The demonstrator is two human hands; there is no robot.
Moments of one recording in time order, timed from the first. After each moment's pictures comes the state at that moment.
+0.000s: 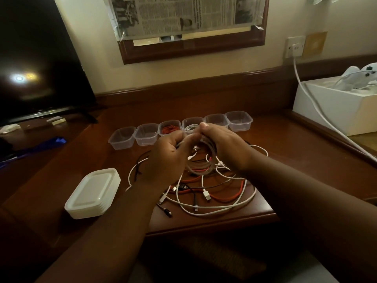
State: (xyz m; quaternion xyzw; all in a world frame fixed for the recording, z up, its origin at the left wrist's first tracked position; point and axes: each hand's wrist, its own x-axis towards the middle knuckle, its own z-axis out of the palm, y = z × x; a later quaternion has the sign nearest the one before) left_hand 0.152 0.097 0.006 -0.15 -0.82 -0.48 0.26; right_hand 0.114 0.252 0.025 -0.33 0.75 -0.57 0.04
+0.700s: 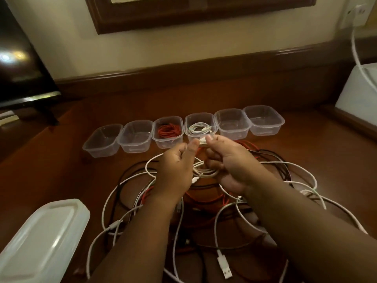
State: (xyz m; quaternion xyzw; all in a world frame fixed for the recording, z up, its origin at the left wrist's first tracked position) left_hand -0.018 0.068 -0.068 0.03 -0.79 -0.56 0.22; right_hand -0.056 0.198 -0.054 -0.10 0.49 -0.83 0.25
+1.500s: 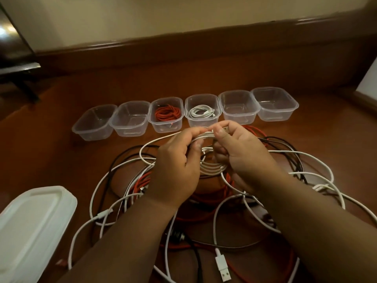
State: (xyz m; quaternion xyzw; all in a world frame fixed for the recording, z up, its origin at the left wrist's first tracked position) left_hand -0.017 0.068 -0.089 -0.11 -0.85 -0.40 0.34; right_hand -0.059 0.206 -0.072 -0.14 0.60 -0.77 0.16
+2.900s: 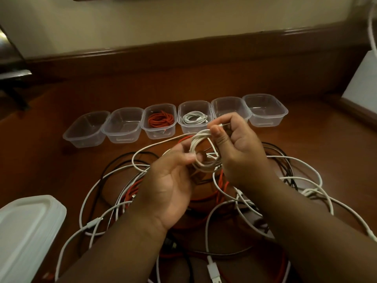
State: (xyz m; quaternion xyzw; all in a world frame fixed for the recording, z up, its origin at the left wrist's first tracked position) left_hand 0.002 0.081 -0.070 -0.02 -0.49 -0.87 -0.02; right_hand -0.053 0.215 -0.066 -0.28 0.70 -0.65 -0.10
